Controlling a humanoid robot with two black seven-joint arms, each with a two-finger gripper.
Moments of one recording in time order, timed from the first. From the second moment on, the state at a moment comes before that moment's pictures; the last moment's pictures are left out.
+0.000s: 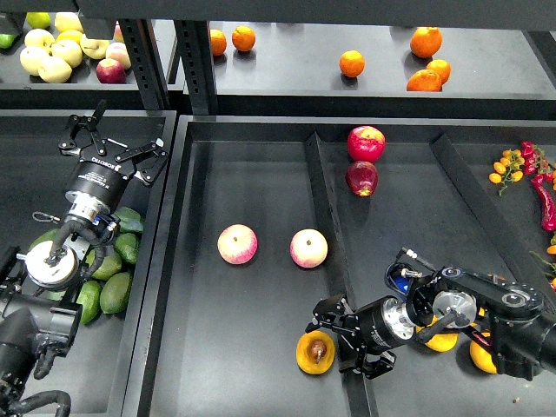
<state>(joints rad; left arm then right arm) -0.39 0.00 -1.59 -0.84 0.10 -0.49 0.16 0.70 -0.19 0.22 0.81 -0.38 0.58 -0.49</state>
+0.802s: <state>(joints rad) -0.39 0.00 -1.59 -0.84 0.10 -0.49 0.16 0.68 -0.16 0.23 0.77 -0.36 0.58 -0.49</state>
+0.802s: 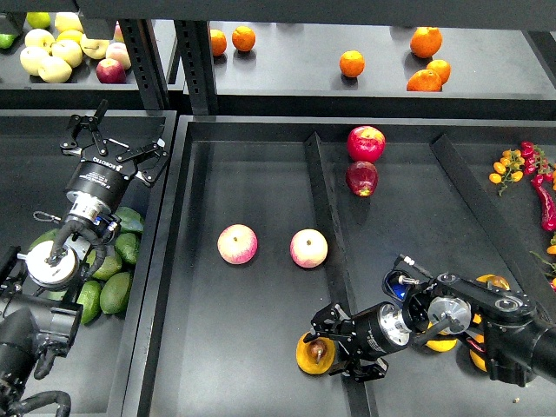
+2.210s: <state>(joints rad) -0.39 0.00 -1.58 -0.84 0.10 -0.49 0.16 0.80 -0.25 0.31 0.73 -0.16 0.58 -0.49</state>
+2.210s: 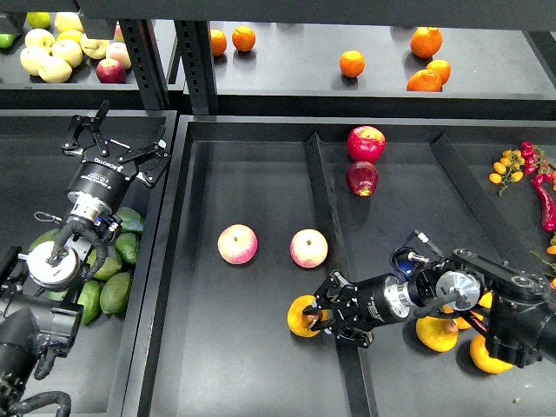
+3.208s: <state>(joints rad) -0.39 0.00 -1.58 -0.85 0.10 -0.49 0.16 0.69 -0.36 0.27 0.61 -0.13 0.58 -0.49</state>
